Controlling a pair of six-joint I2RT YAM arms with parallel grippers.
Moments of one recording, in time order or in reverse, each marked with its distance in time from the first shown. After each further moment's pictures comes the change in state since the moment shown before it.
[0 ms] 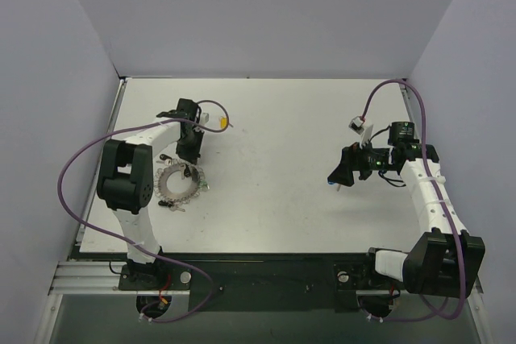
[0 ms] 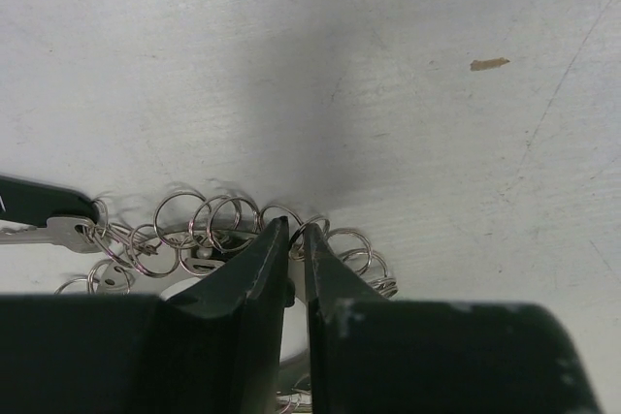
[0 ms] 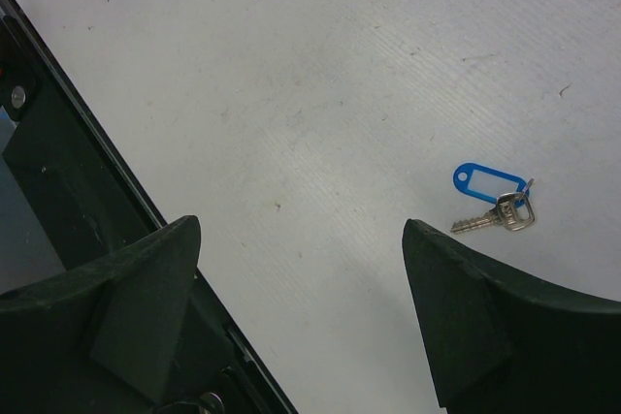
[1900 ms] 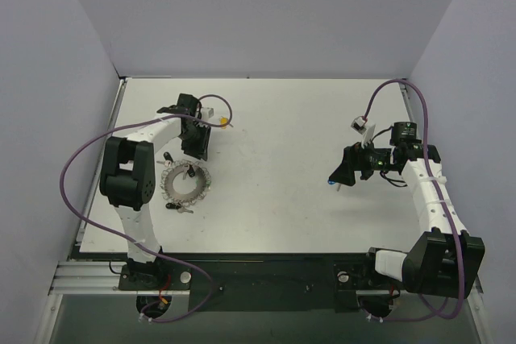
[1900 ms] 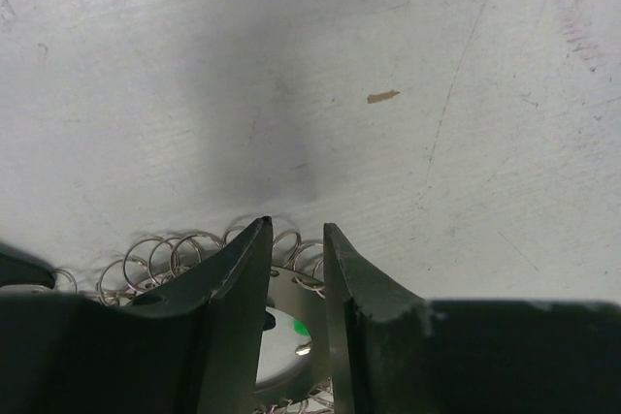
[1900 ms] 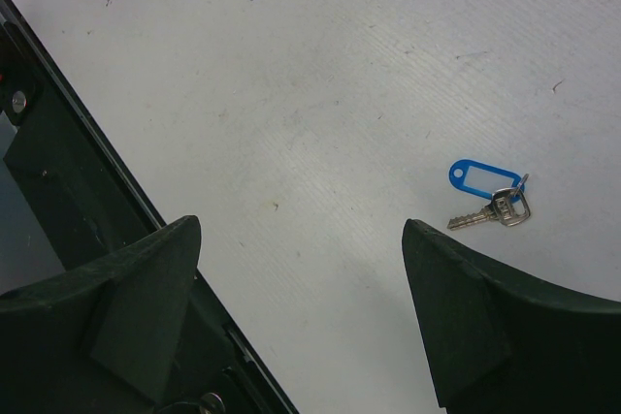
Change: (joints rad) left arm 0.005 0.029 0.064 -0.010 0.158 0.002; right arm -0.019 0.000 0.000 -0.006 -0.007 -0.005
